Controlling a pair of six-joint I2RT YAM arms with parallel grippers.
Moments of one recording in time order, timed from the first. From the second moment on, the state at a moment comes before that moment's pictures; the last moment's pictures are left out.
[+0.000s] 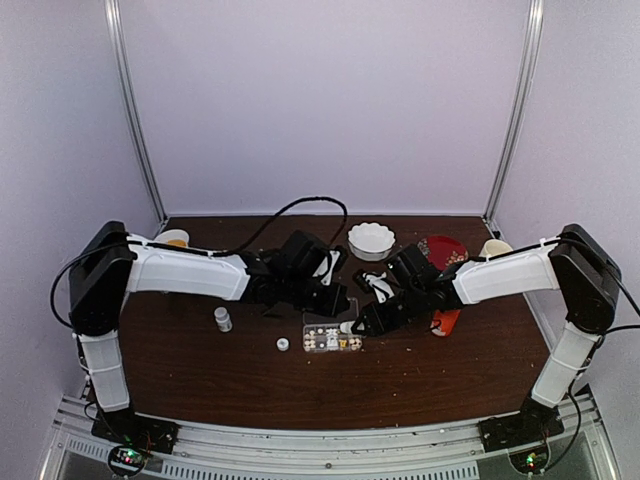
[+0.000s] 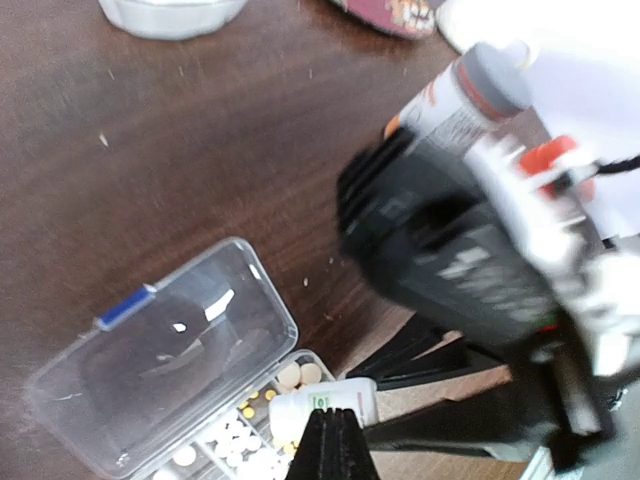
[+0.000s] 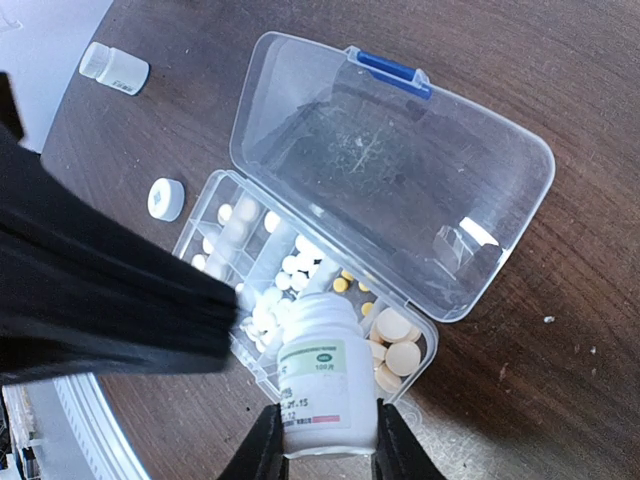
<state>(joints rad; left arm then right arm) -0.98 1.91 1.31 -0.13 0.11 -0.52 0.74 1.73 0.95 -0.12 -0.40 0.33</state>
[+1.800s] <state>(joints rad) -0.96 1.80 1.28 -0.21 0.02 -0.51 0.73 1.73 0.96 -0.15 -0.38 0.32</state>
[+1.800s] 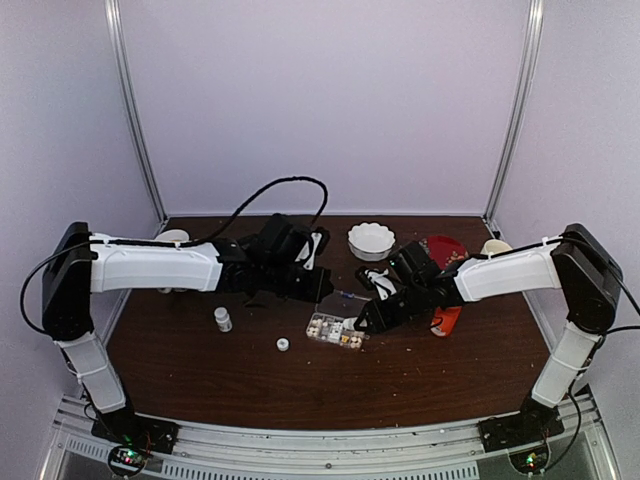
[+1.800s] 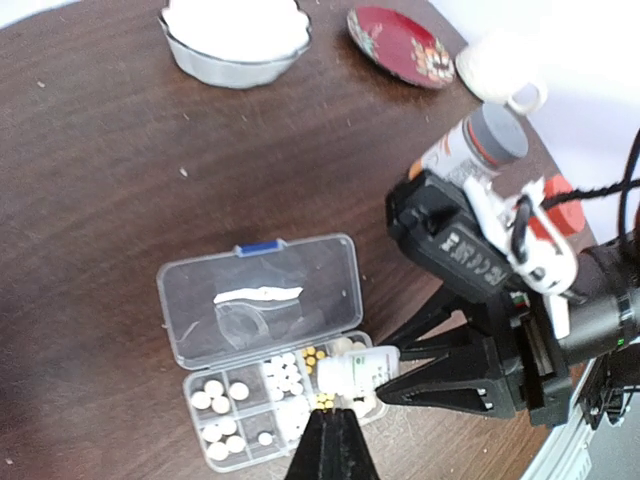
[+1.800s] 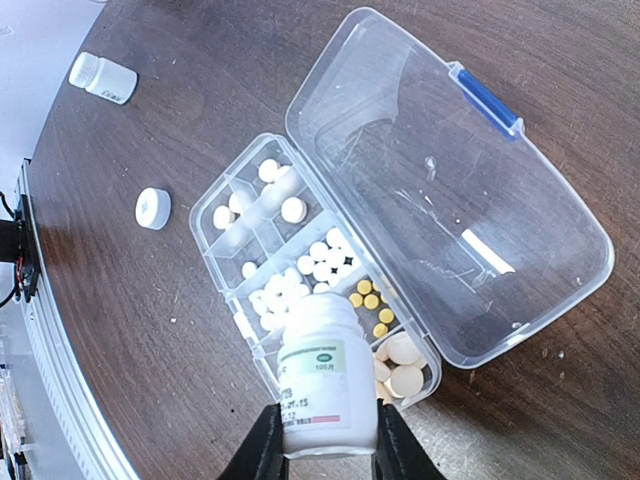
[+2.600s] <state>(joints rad) -0.90 1.64 1.08 -0.34 -0.09 -0.48 0.73 1.61 0.79 0.05 -0.38 0.36</state>
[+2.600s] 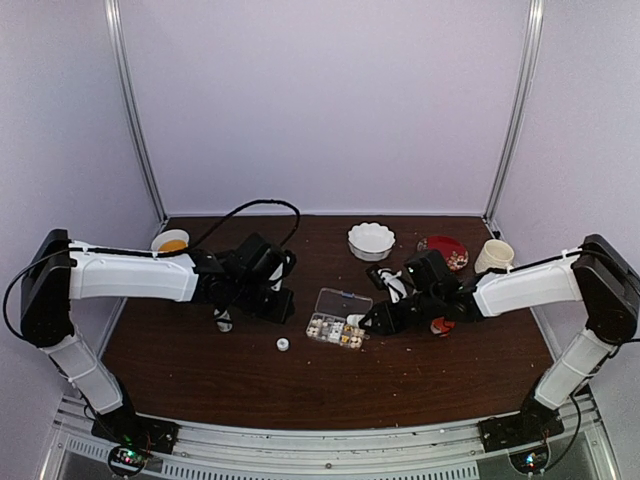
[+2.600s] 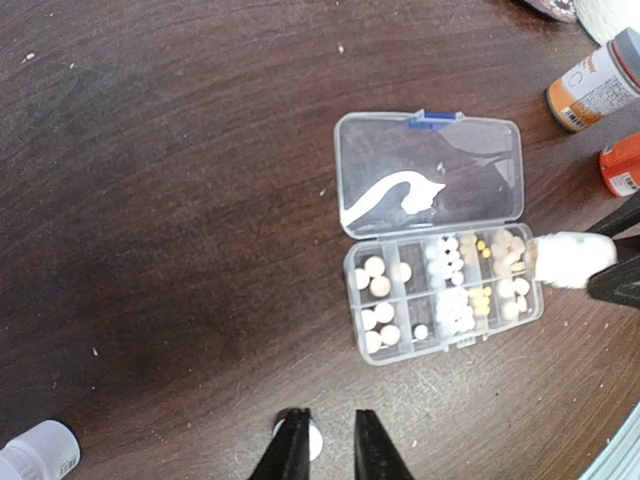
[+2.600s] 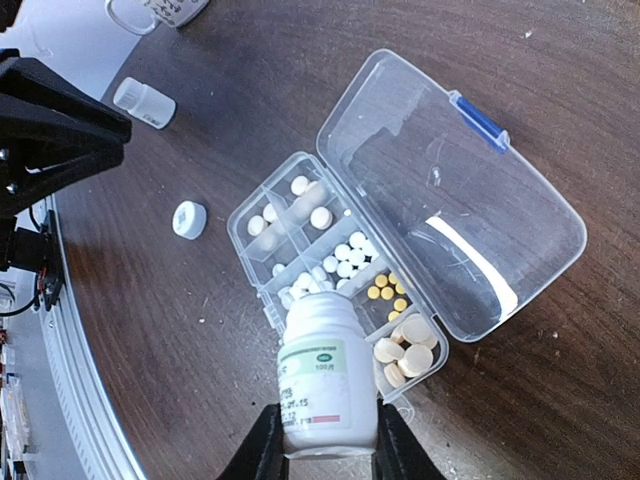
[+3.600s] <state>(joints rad) -0.90 1.66 1.08 -0.51 -0.11 -0.46 0.73 0.91 0.47 0.65 -0.34 0.36</state>
